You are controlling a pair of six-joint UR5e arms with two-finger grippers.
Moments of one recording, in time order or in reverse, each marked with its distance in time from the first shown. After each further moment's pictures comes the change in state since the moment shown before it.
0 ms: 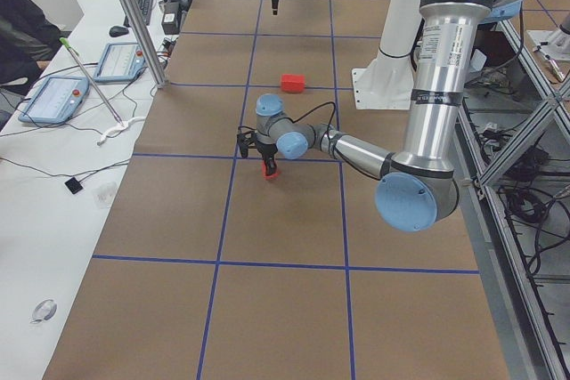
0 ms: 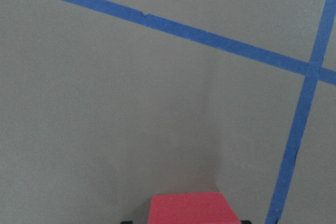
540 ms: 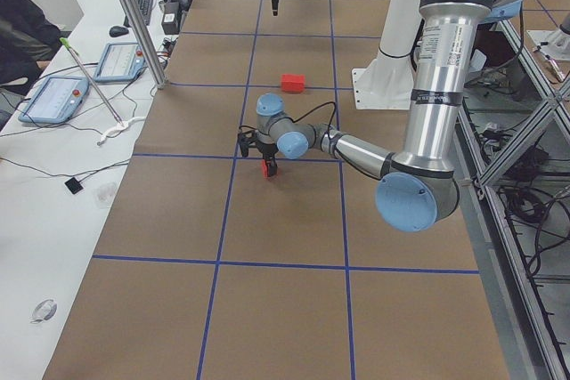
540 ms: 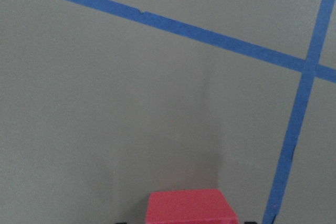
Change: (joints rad) left arm 0.003 0.002 0.000 -0.003 -0.002 0.010; right arm -0.001 0.001 -0.013 0.000 0.000 -0.018
